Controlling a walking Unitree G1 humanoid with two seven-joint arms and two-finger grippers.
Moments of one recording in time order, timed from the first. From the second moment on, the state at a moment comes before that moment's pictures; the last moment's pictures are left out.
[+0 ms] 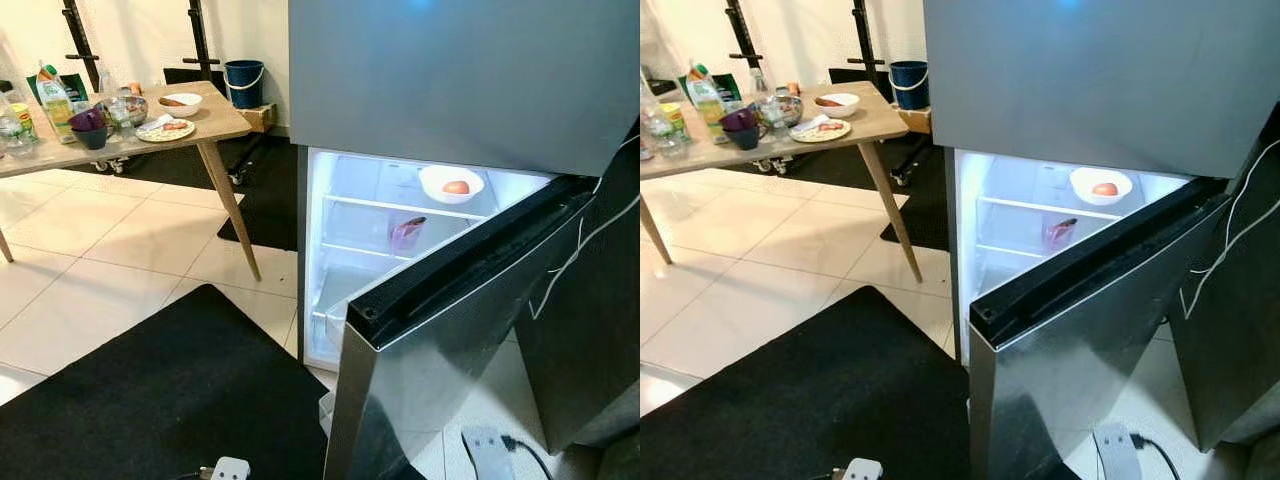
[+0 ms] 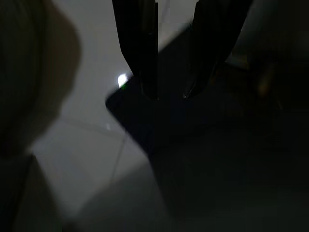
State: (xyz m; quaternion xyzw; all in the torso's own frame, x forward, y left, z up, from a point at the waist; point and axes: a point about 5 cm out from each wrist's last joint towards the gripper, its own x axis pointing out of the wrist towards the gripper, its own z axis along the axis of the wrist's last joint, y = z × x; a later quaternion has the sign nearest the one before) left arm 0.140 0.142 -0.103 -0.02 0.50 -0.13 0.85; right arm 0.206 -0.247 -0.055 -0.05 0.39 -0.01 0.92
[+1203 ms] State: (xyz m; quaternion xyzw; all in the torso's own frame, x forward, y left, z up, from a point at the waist) left arm 0.138 0.143 -0.103 -0.02 0.51 -0.13 0.85; right arm 0.349 -0.102 0.094 -0.02 0.03 0.34 0.94
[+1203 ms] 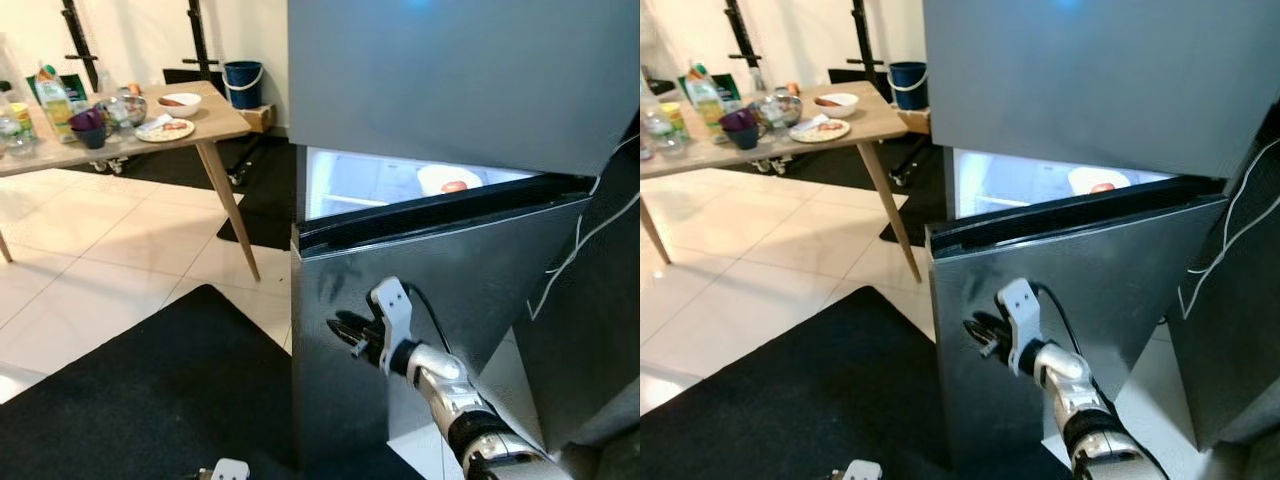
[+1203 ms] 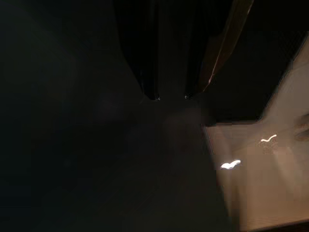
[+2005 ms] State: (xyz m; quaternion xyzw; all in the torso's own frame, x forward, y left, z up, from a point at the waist) left arm 0.138 0.143 -0.103 -0.02 0.51 -0.12 0.85; right arm 0.295 -0.177 0.001 -0.17 0.23 0.15 0.95
